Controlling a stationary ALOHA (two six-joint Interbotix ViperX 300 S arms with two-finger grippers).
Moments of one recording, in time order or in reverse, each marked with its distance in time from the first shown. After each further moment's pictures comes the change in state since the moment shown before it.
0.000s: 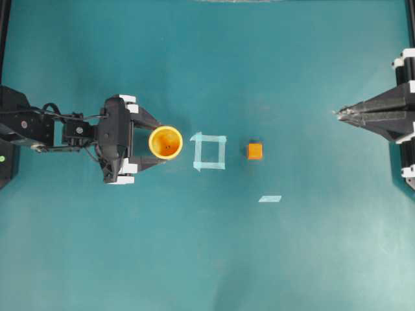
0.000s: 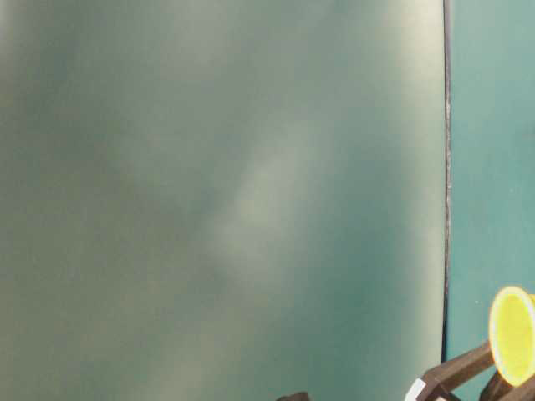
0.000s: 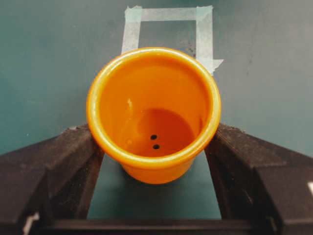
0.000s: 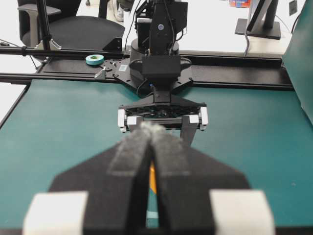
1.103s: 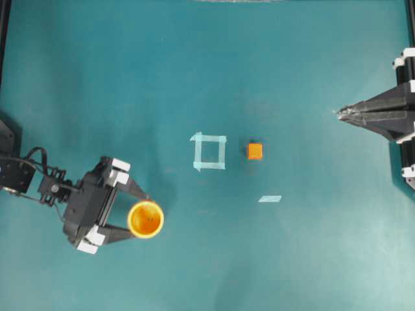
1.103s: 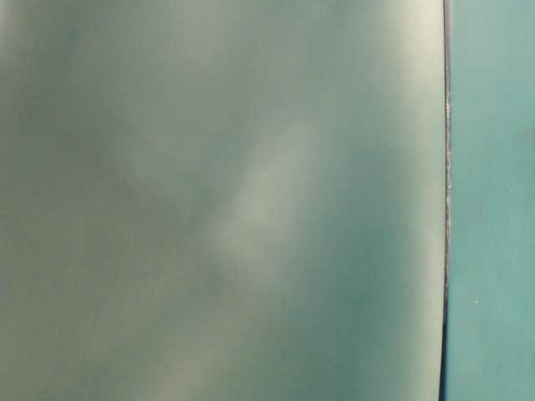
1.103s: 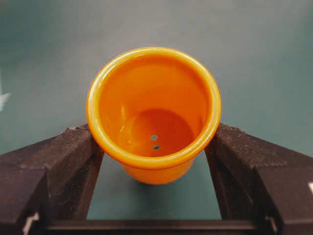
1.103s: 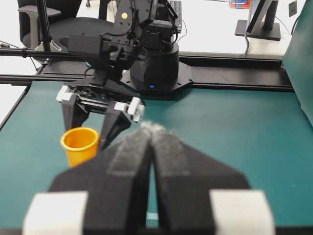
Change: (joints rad) left arm -0.379 -0.083 0.038 -0.003 0.032 -0.009; right arm 0.000 0.000 -0.003 0.002 0.000 0.002
